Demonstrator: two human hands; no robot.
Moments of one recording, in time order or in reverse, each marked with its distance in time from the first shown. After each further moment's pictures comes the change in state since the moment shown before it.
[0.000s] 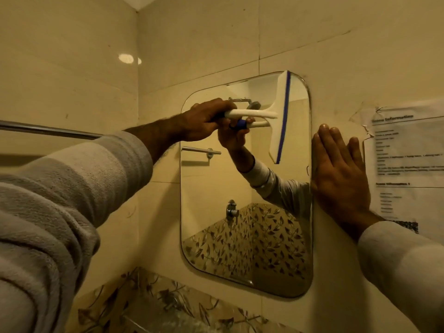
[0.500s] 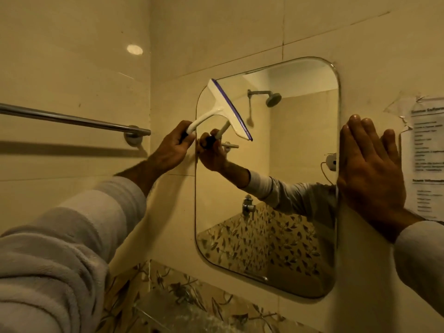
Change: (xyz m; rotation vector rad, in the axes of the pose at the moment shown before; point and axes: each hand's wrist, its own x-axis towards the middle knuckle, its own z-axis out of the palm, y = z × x) left_hand -0.109 -0.072 0.049 -0.226 0.353 -0.432; right_hand 0.001 -0.001 0.002 0.003 0.024 -0.005
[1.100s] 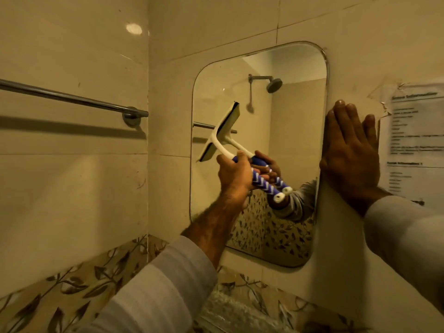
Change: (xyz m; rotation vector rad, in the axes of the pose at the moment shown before) left_hand -0.084 0.161 0.145 -0.806 0.330 -0.827; right_hand 0.001 -0.001 -0.010 0.012 -0.058 0.006
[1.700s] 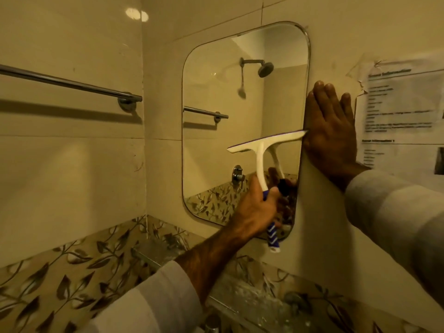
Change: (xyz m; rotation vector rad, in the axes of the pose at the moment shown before) left_hand -0.109 -0.057 -0.001 0.355 -0.495 0.120; right_hand -0.001 0.006 -0.009 0.108 -0.034 -0.057
